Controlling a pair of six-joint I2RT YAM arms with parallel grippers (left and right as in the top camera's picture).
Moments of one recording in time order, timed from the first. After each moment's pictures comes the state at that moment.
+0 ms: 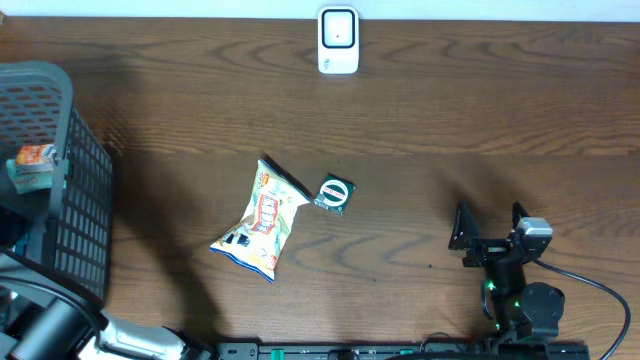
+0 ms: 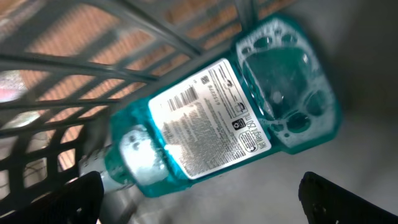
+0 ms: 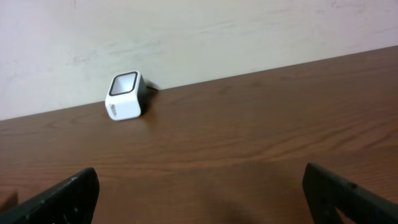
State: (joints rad) left arm 0.97 1.82 1.37 -0.86 -0.27 -0.12; right arm -0.02 0.01 0.01 -0.06 -0.10 0.23
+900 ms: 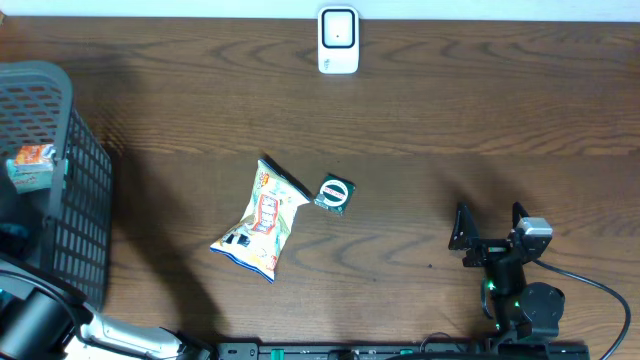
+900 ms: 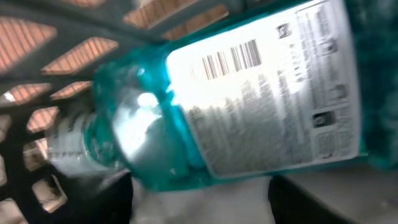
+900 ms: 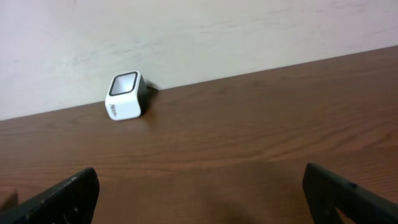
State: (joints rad) left arm 1.04 1.91 1.37 -0.88 -0.24 -0.15; right arm -0.02 0.01 0.01 -0.06 -0.10 0.23
